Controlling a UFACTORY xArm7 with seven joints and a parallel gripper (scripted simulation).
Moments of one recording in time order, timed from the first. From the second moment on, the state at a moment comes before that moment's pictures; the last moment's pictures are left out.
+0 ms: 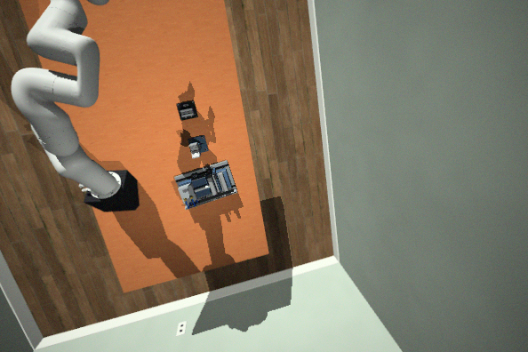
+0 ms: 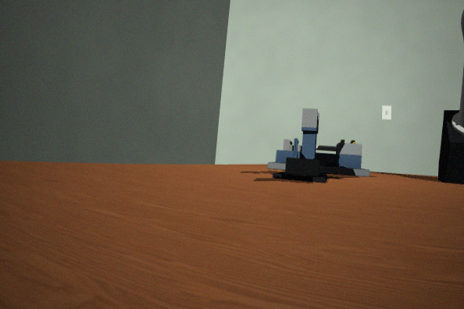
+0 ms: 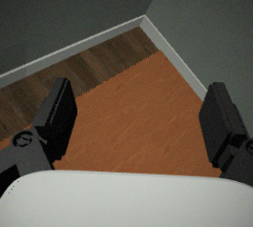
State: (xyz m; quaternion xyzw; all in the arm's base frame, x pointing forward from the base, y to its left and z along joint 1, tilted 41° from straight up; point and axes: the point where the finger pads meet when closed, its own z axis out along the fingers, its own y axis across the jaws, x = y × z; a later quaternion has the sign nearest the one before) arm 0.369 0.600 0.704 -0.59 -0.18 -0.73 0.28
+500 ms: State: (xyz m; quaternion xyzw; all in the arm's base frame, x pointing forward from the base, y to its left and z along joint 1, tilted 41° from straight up) arm 0.402 0.592 0.654 -0.59 -0.28 -0.73 0.22
